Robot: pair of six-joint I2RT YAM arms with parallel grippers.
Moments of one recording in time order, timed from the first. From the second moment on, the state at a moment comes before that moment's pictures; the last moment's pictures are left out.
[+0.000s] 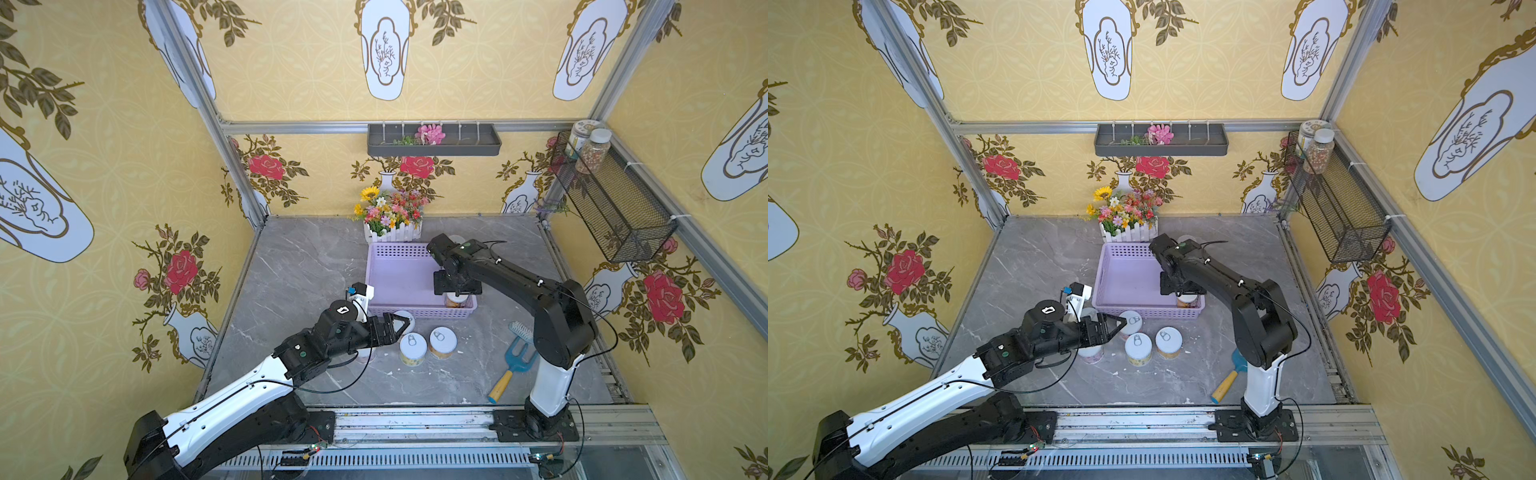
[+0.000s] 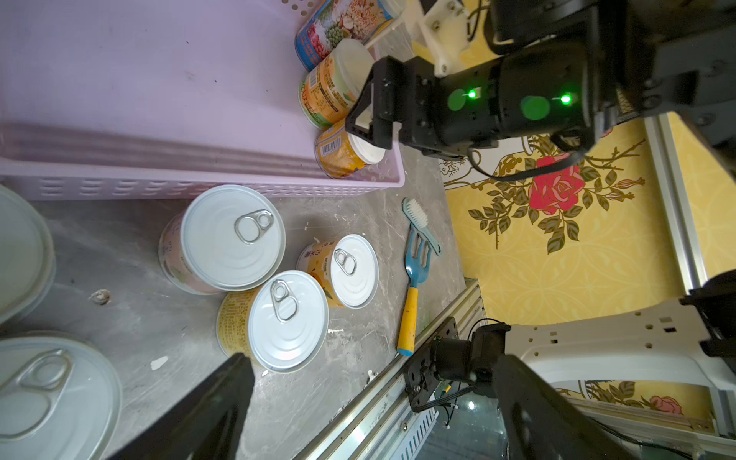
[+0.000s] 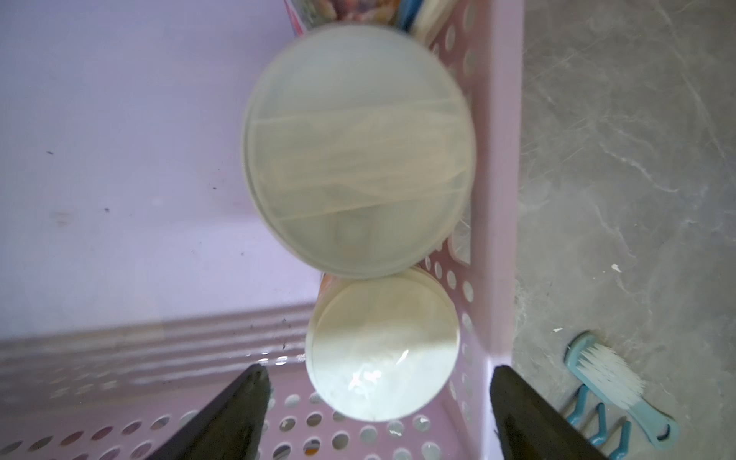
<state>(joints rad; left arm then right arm) -0.85 0.89 0.63 -0.26 0.16 -0.93 0.55 1.83 1.50 -1.06 0.28 0.59</state>
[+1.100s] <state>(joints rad) -0.81 1.29 0.96 -0.85 -0.21 -0.87 0.94 1.26 1.08 -0.78 0.09 0.70</state>
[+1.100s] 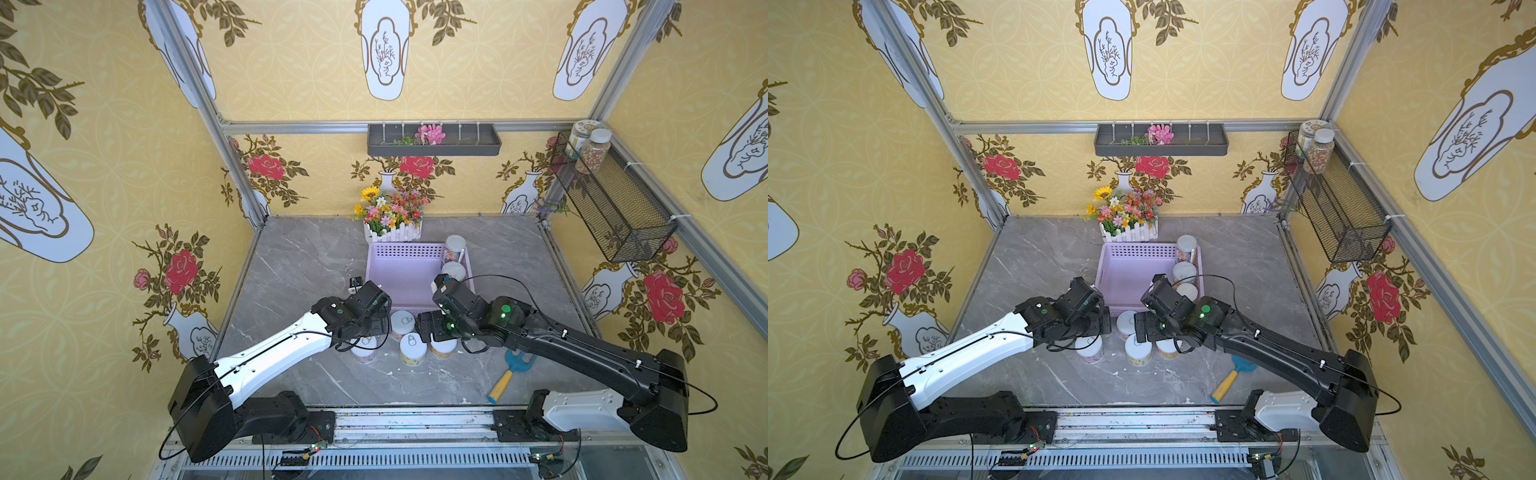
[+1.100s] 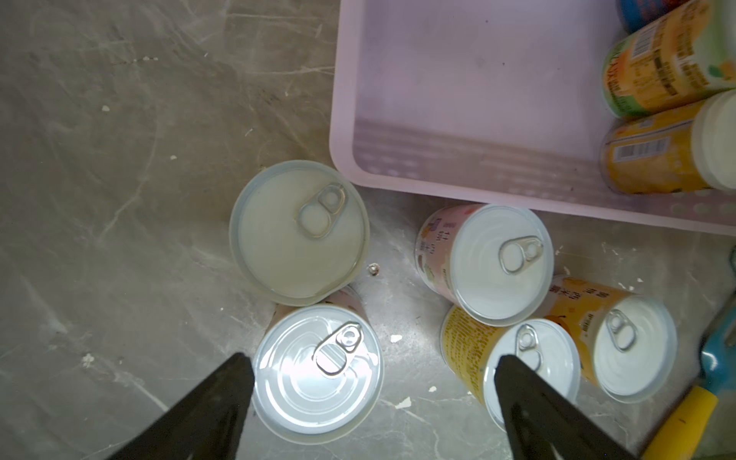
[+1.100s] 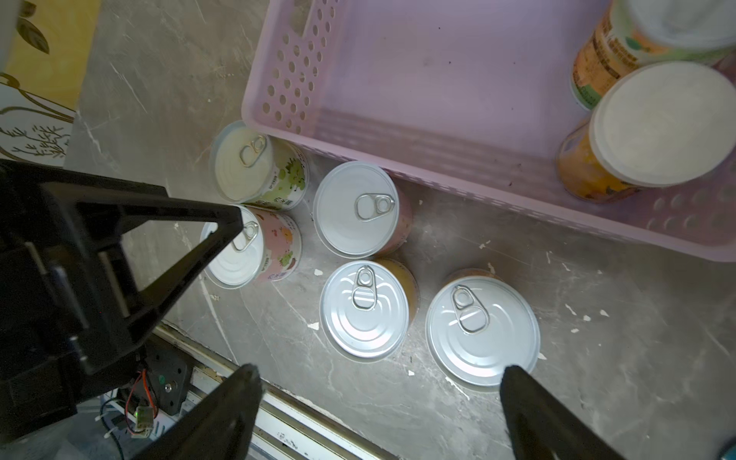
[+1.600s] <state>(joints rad) -0.69 1.37 0.93 -0.83 -0.18 -0.81 0.90 1.24 1.08 -0.74 0.00 0.65</state>
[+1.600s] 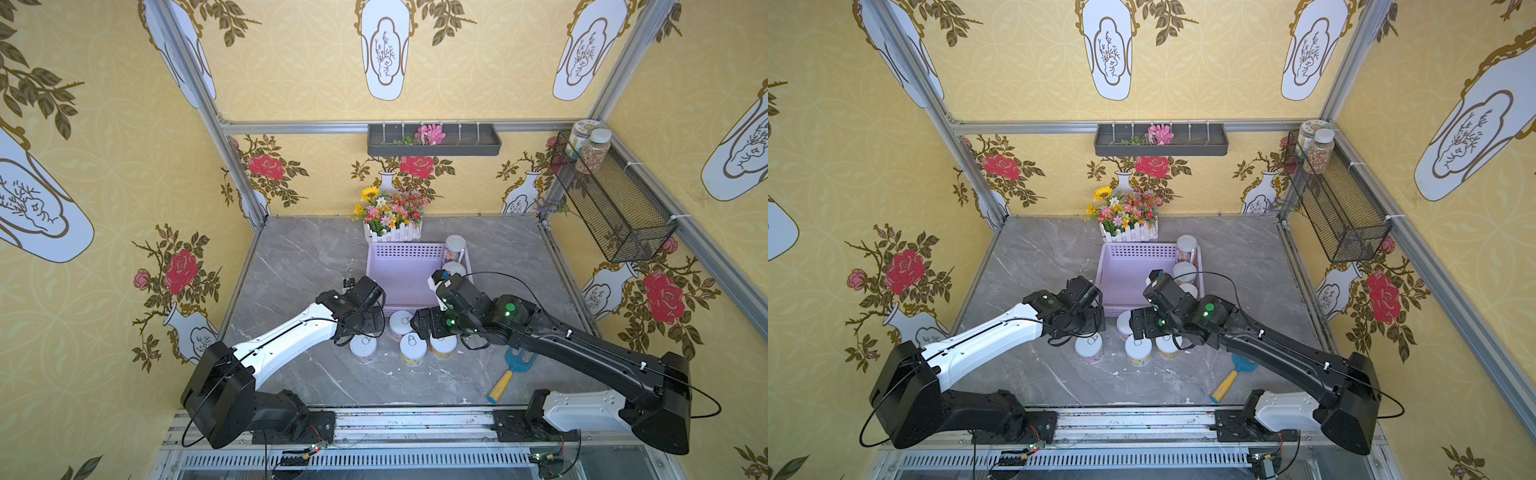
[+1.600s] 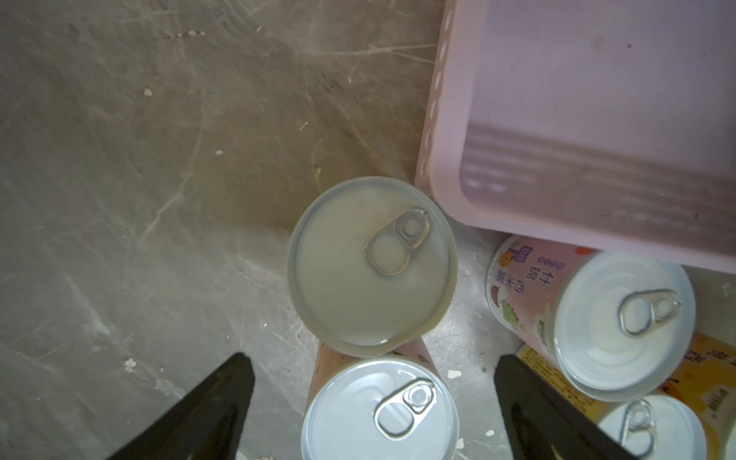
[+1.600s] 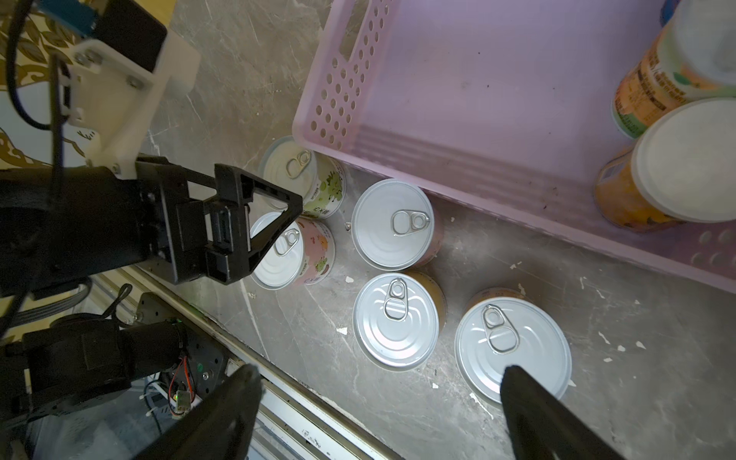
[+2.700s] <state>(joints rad) -0.63 1.59 0.99 -0.75 -0.17 -0.71 0.84 1.19 1.02 -0.69 -0.17 0.65</state>
